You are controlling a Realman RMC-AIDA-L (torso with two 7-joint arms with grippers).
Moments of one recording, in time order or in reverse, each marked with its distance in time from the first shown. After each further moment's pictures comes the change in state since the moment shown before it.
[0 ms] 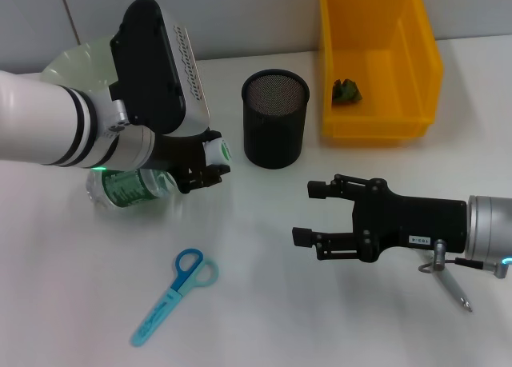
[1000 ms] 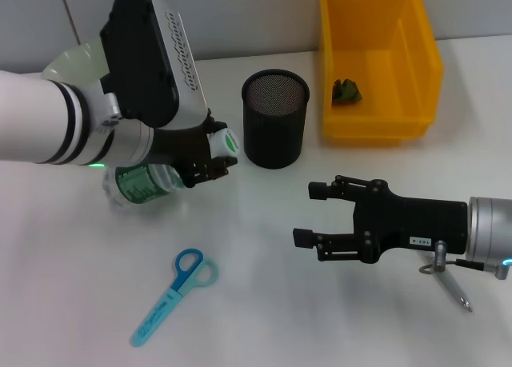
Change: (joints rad) left arm 0.043 0.000 -0.006 0.089 -0.028 0.017 -0.010; right arm -0.003 0.000 0.000 0.000 0.000 0.000 0.000
